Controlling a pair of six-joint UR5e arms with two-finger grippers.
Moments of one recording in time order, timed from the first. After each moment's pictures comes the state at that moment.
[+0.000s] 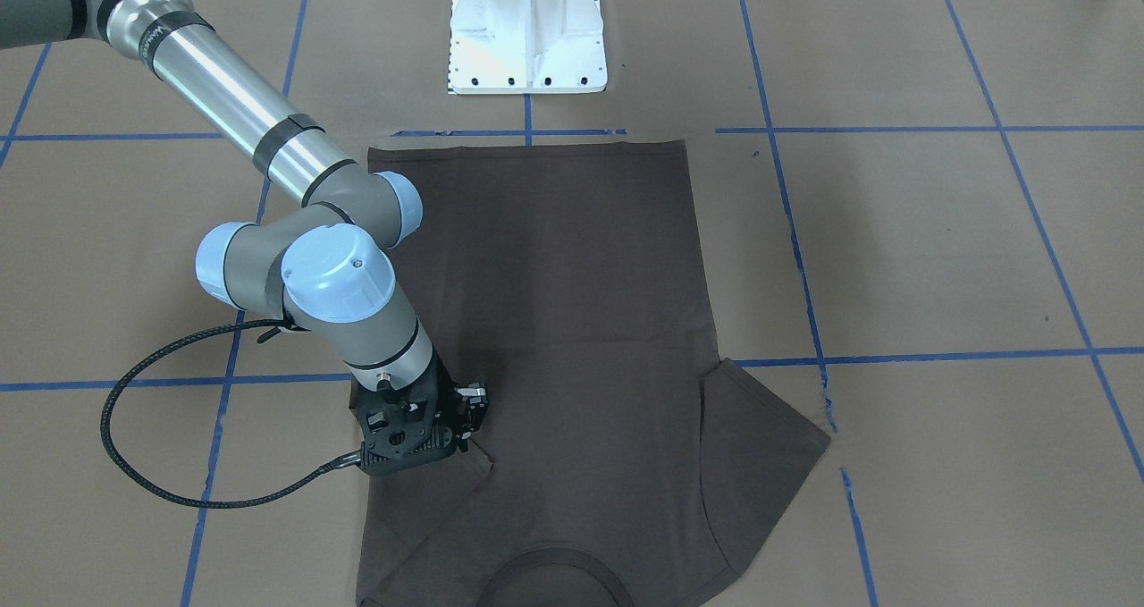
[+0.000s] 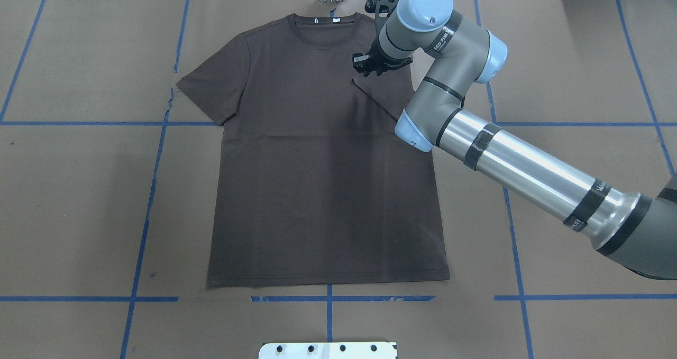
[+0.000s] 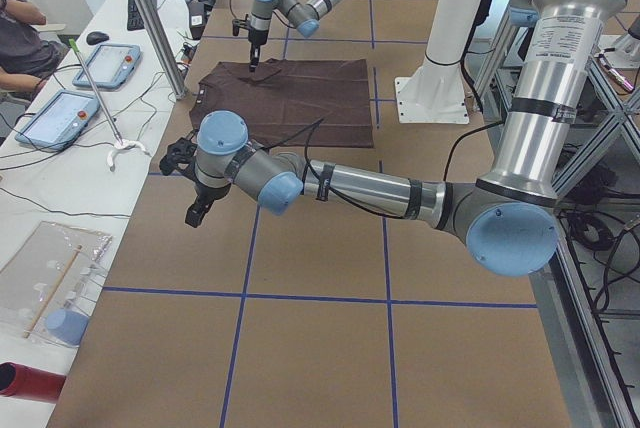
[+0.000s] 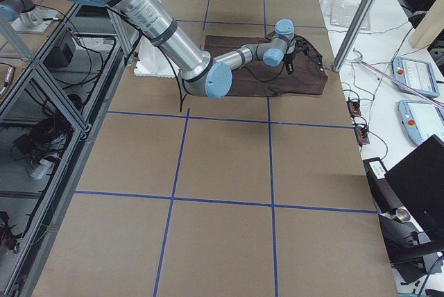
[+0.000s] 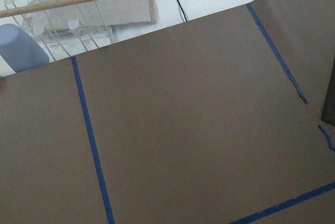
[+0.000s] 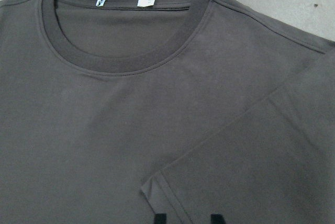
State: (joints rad) left arm -1.49 -1.78 -1.53 -2.04 -2.34 -0.17; right arm 0.78 -0.65 0.98 -0.96 1.92 0.94
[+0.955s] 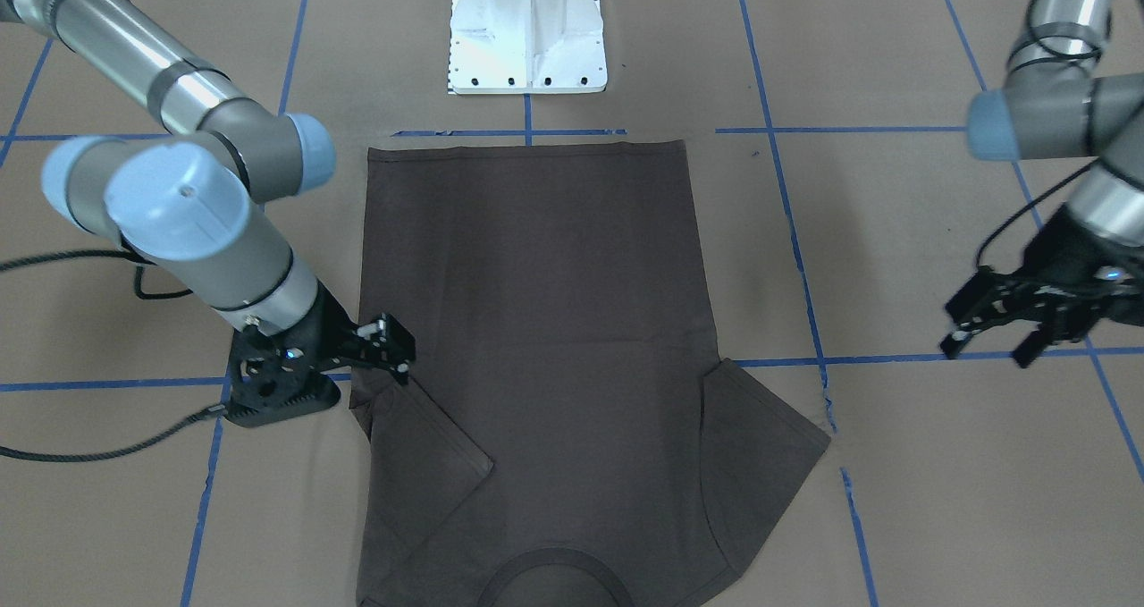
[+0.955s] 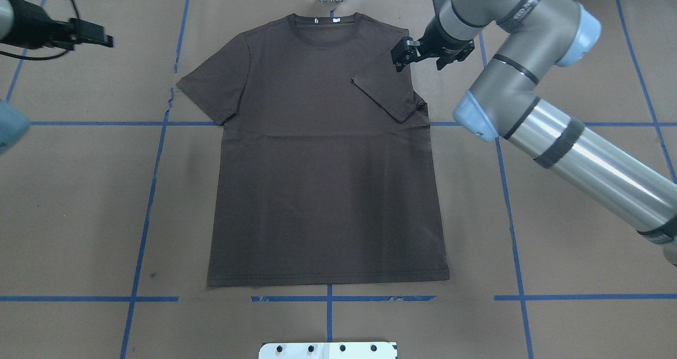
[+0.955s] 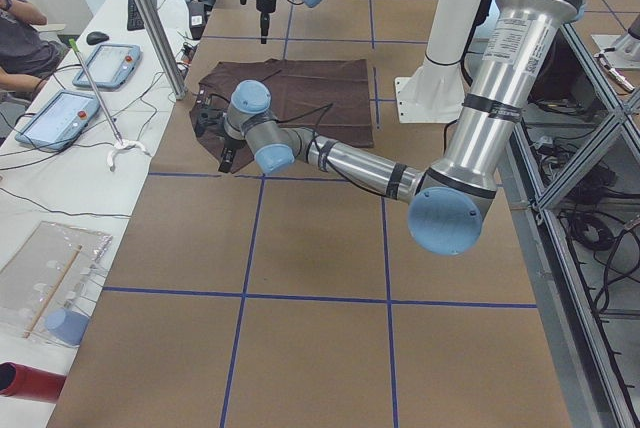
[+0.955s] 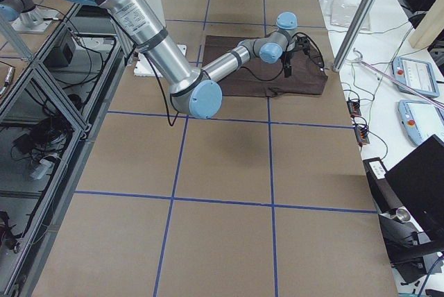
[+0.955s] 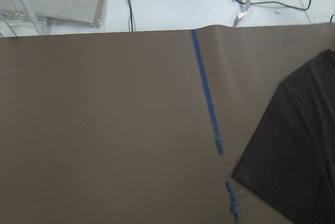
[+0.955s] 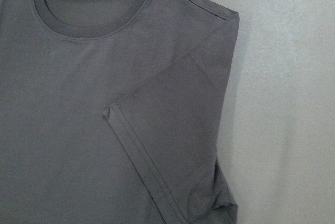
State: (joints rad) left arm -1.07 -1.90 -1.54 -2.31 -2.03 -0.97; right arm 0.91 -0.89 1.45 -1.30 2.13 0.81
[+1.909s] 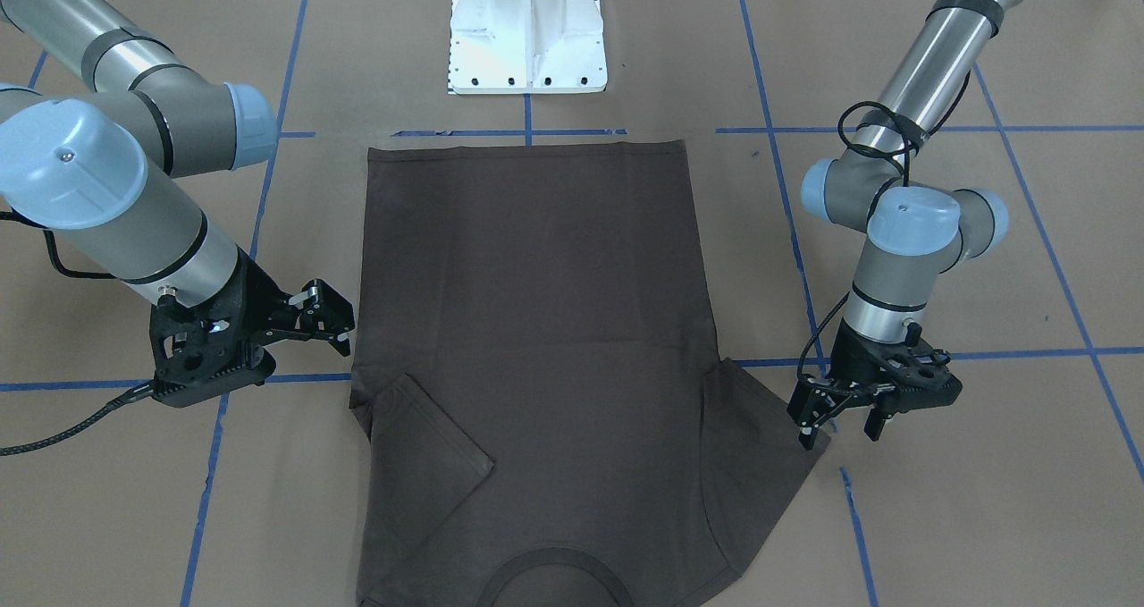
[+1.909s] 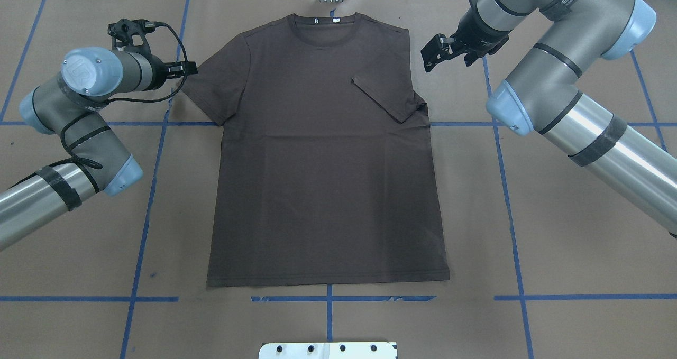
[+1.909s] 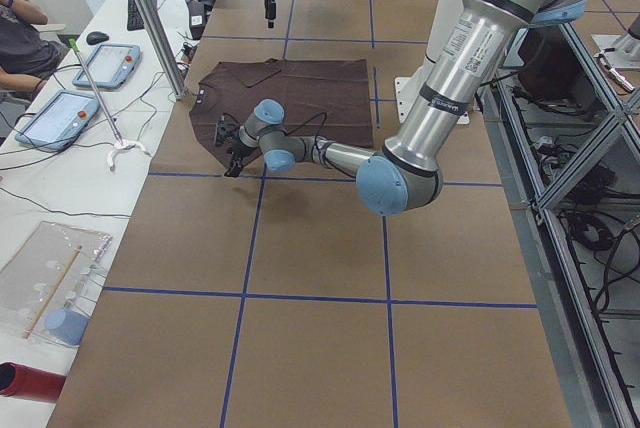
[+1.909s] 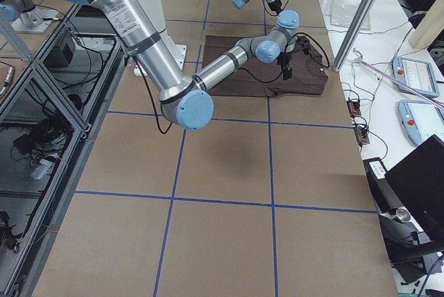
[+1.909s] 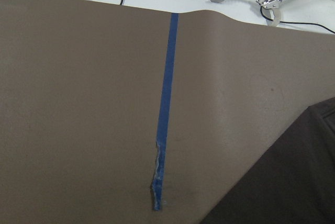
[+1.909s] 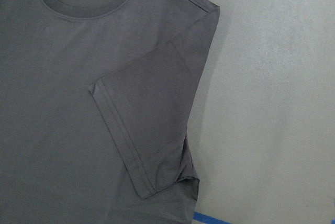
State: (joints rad) left arm -0.83 -2.09 -1.16 -2.45 -1.62 -1.16; right arm 0.95 -0.94 1.52 -1.35 2.18 0.69
